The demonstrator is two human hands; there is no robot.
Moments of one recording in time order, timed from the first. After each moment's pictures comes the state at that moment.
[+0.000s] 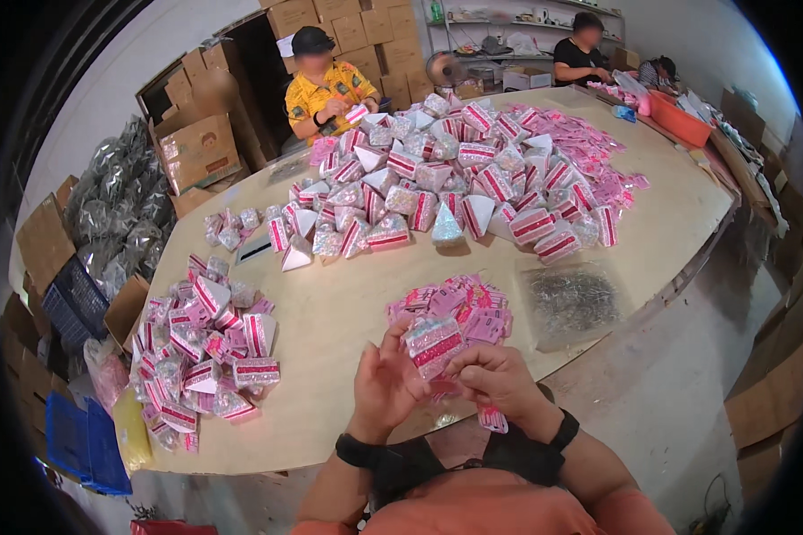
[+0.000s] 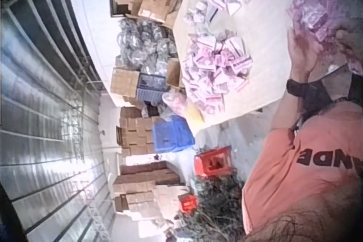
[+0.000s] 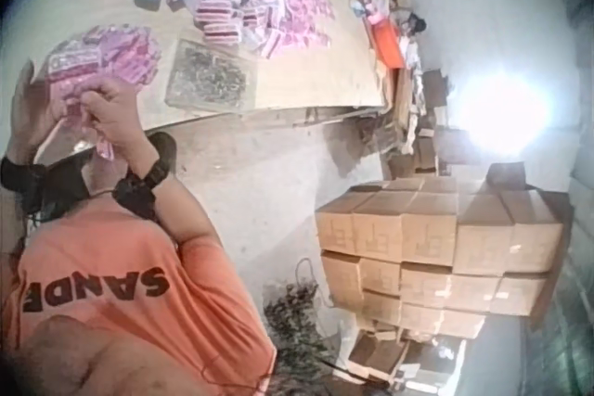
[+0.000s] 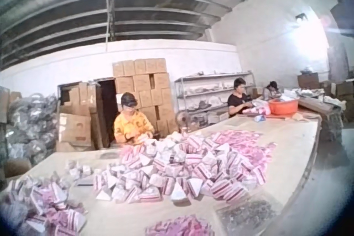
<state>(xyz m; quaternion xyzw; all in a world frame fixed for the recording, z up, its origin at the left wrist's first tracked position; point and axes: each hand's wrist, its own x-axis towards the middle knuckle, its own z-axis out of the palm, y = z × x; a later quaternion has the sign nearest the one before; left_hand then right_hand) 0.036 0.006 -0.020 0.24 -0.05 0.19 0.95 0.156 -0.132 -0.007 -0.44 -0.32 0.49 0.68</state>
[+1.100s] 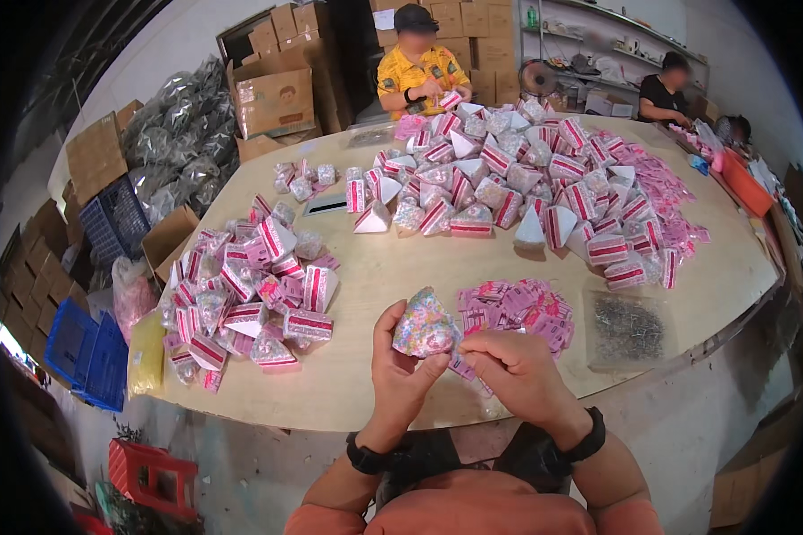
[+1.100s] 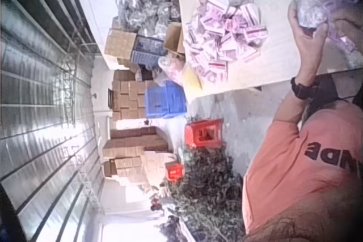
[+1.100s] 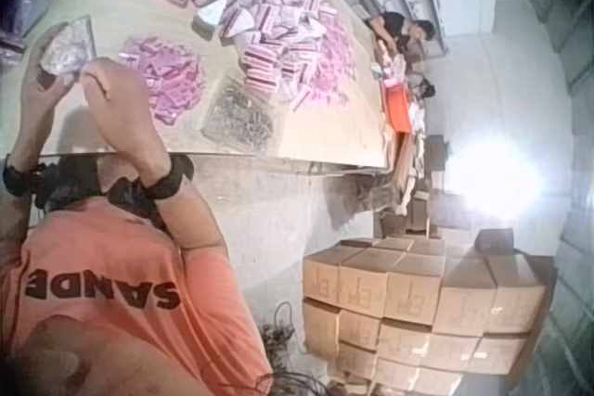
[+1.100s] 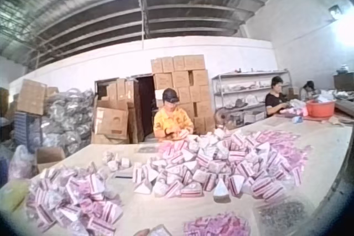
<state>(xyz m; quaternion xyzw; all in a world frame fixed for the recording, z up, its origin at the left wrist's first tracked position) -0.016 0.005 -0.005 0.53 0.13 0.51 0.66 0.113 -0.086 0.053 -0.55 -0.63 0.18 0.52</state>
